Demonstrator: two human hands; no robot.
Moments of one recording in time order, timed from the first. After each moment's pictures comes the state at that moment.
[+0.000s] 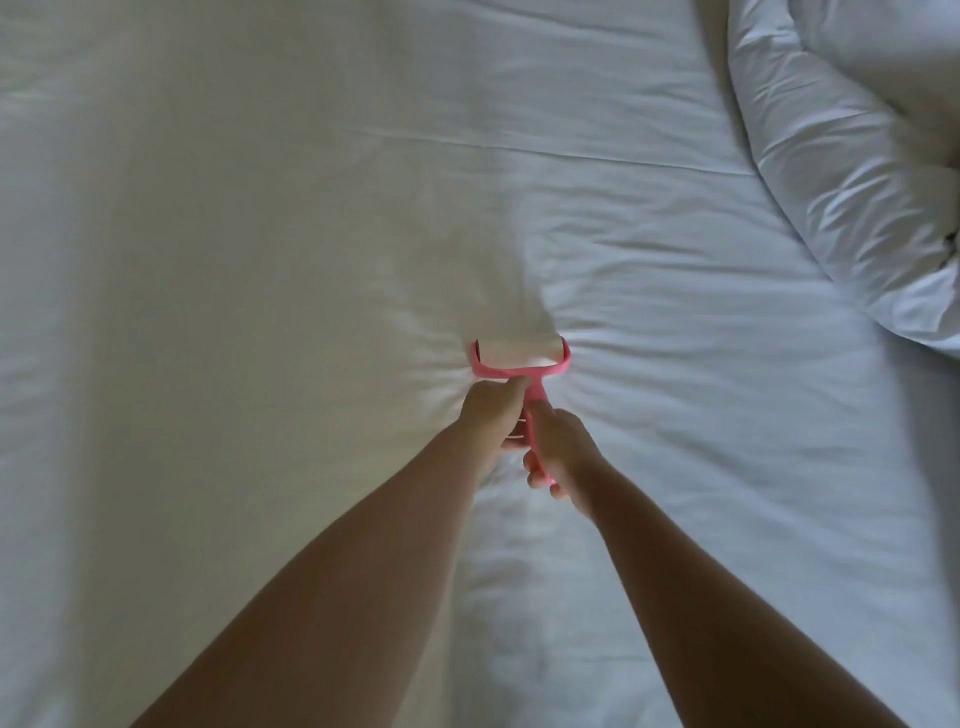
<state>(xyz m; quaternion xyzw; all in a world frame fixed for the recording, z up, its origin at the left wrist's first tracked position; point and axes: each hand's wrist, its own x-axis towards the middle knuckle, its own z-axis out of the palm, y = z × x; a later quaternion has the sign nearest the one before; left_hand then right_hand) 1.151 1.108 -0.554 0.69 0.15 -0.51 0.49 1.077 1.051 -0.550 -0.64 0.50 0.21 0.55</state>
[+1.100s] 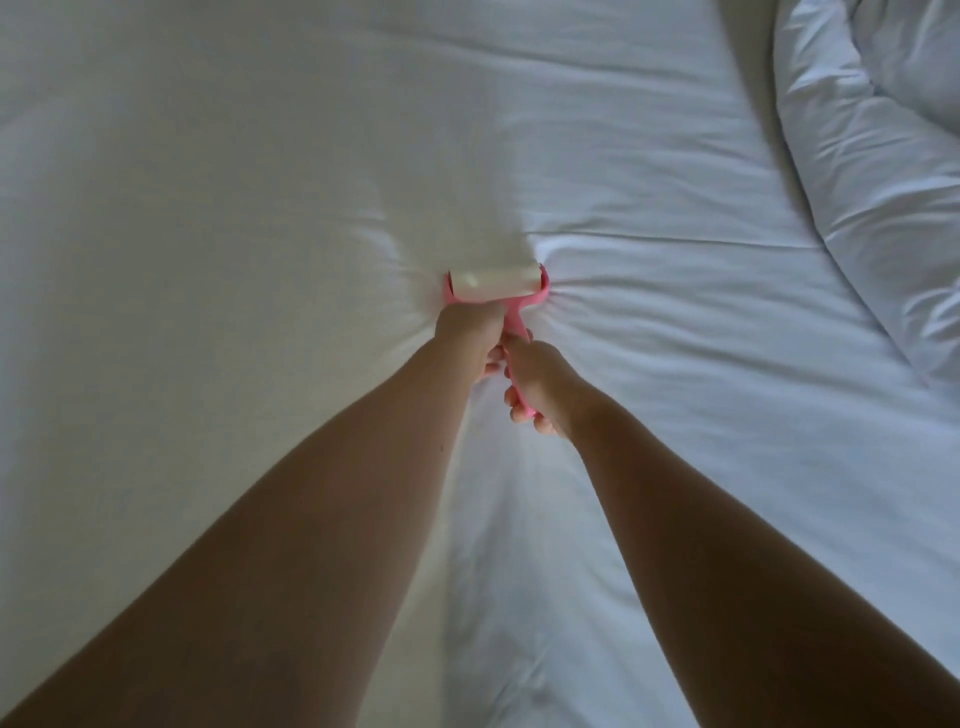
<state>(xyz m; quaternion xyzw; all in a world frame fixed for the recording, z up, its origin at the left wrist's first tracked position) 1.364 0.987 -0.570 0.72 0.15 -0.47 0.49 1.289 0.938 -0.578 -0.66 0.45 0.22 0.56</state>
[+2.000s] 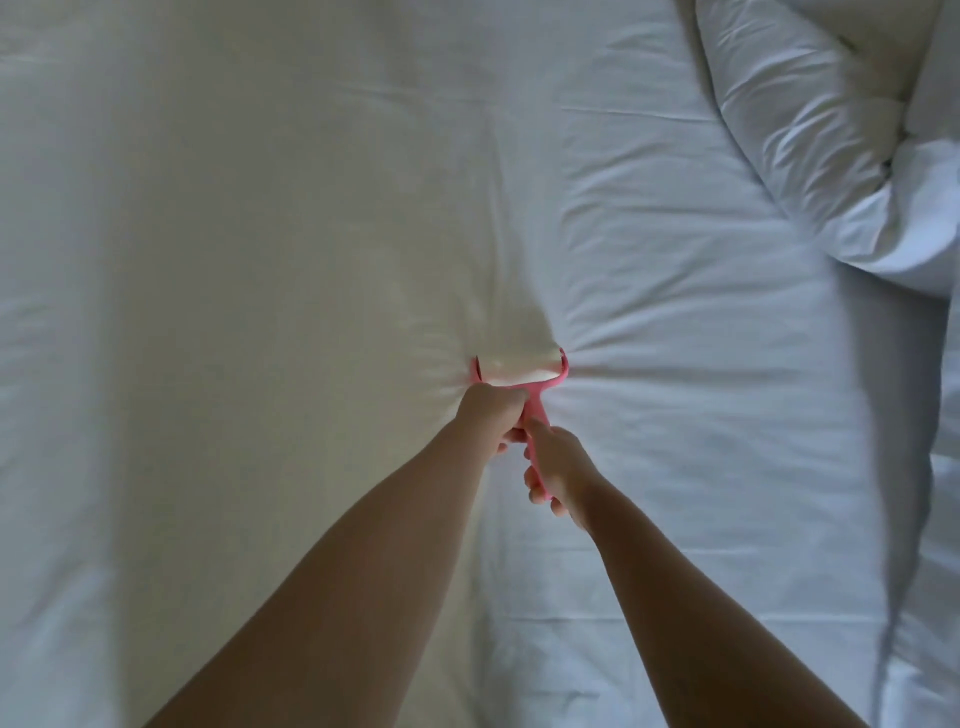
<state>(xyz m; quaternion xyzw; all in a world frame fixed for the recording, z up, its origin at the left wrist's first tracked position) 1.051 1.116 -0.548 0.73 0.14 -0.55 0.38 0.960 1.069 -0.558 -0.61 0.52 0.26 0.55</state>
